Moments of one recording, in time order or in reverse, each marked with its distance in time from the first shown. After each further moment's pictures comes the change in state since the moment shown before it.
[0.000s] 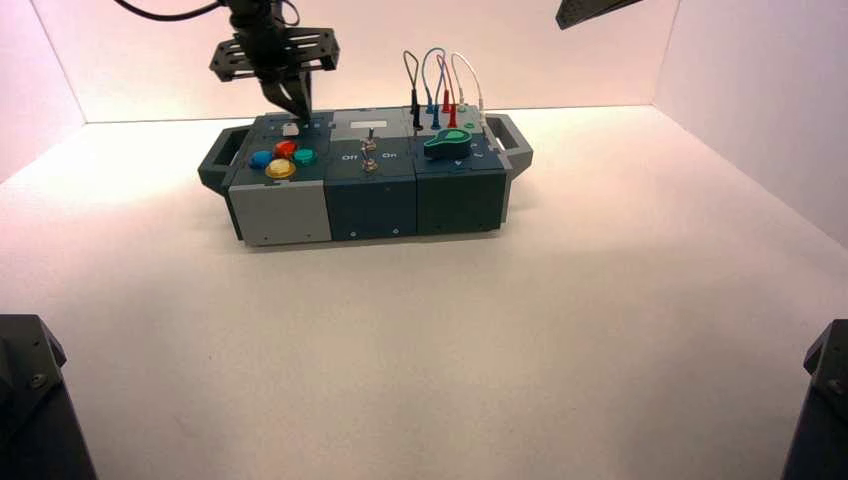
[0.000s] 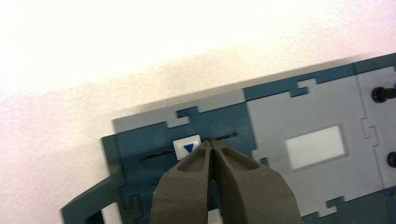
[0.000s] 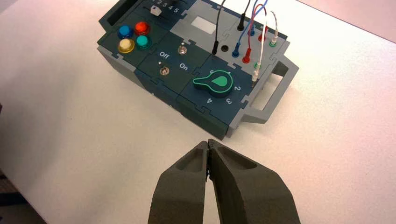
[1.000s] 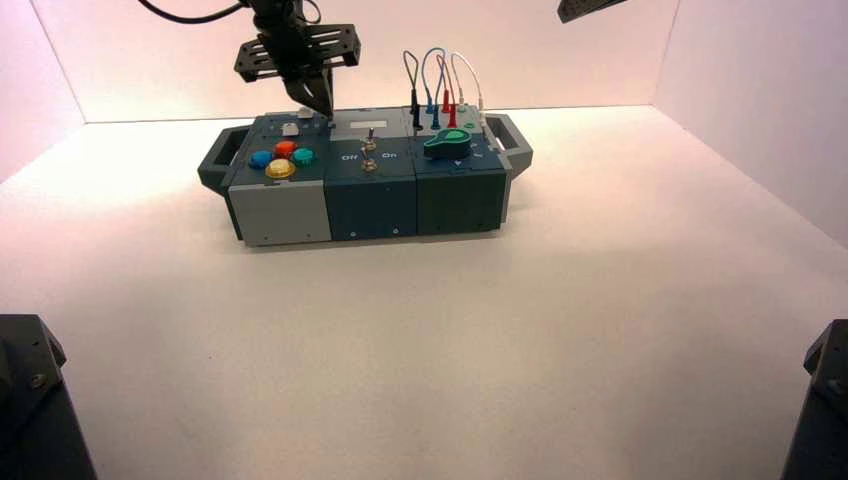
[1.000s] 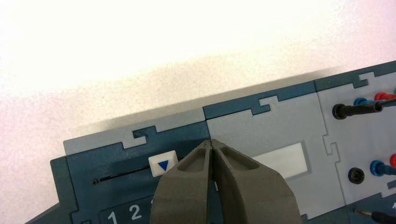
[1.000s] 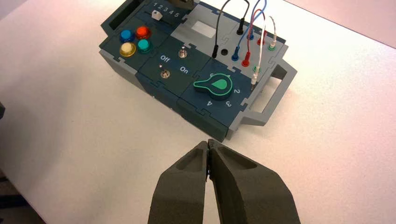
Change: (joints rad) left arm -0.058 0.044 -0.051 -0.054 -0.025 -0.008; right arm -0.002 -0.015 0.002 0.002 0.000 0.000
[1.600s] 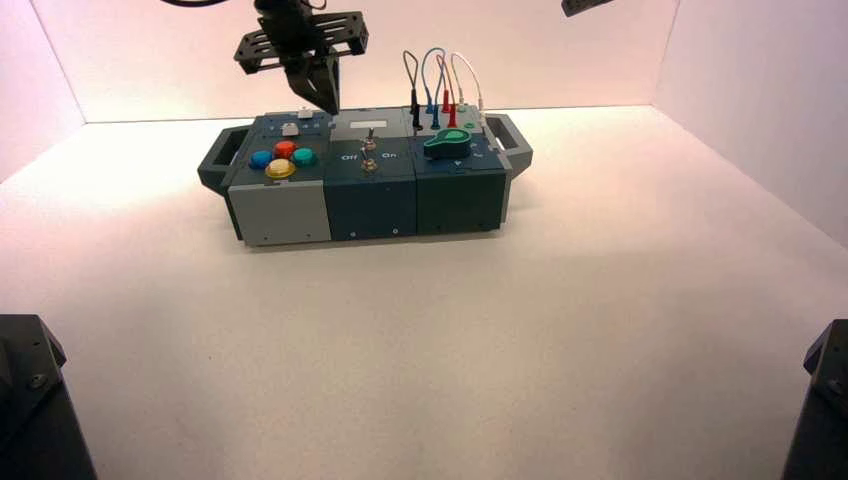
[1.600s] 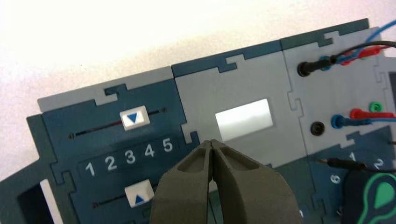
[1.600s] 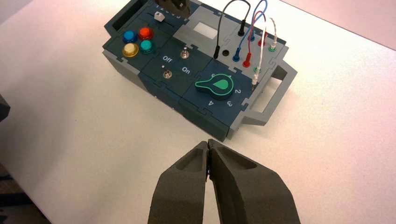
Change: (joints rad) left arm -0.035 -0.074 0.025 -0.018 0.123 -0.006; right arm 0.000 -0.023 -0.002 0.000 0.017 0.000
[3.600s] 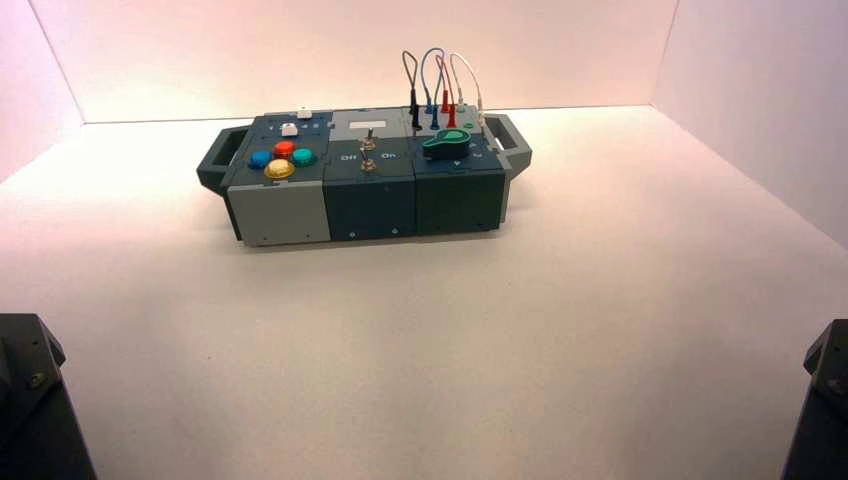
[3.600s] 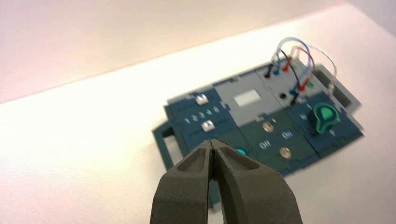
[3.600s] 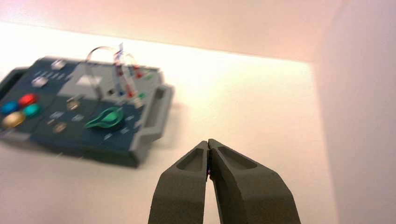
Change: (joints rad) left arm 0.127 -1.000 0.606 0.012 -0.089 0.298; right arm -0.318 -0.284 0.152 -0.218 -0.117 0.245
